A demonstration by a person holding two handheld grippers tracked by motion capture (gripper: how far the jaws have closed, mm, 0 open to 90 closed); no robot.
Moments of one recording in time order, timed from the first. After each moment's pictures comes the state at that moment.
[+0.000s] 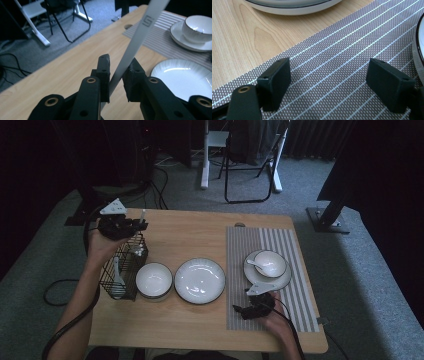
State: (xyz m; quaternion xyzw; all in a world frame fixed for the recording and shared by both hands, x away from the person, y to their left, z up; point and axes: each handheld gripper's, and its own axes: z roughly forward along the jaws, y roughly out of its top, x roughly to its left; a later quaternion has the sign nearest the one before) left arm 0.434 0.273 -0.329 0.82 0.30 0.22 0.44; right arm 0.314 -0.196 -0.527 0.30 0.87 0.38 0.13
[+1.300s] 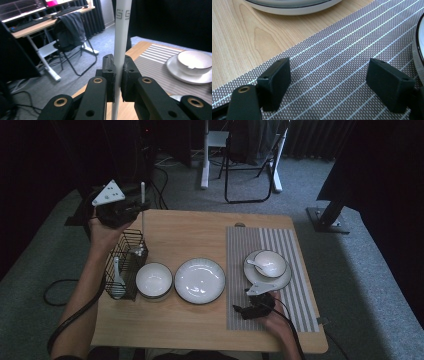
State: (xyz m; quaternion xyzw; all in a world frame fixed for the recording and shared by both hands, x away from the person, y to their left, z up) left arm 0.419 0.249 -0.278 0.78 0.24 0.28 0.51; right arm 0.314 -0.196 -0.527 0.30 0.87 0.38 0.13
